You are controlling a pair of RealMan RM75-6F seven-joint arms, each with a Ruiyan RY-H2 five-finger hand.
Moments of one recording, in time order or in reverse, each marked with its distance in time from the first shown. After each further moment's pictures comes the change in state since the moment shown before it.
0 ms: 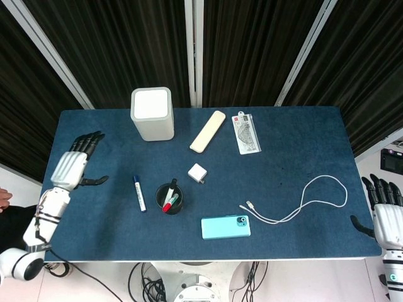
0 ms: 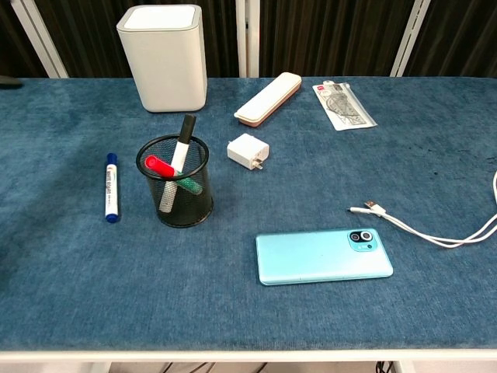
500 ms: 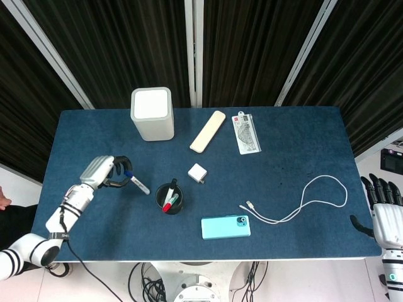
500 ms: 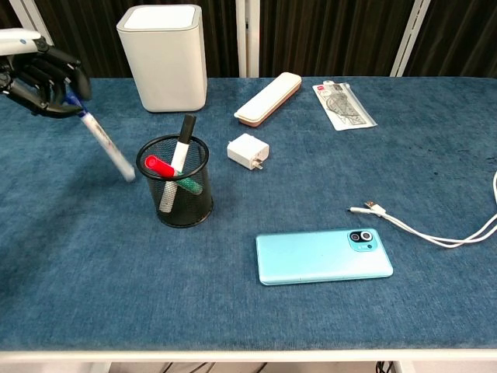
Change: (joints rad) left arm -0.134 -0.097 0.007 0.100 0.008 -0.250 -0.258; right arm 0.002 0.005 0.002 -0.012 0.006 -0.002 -0.002
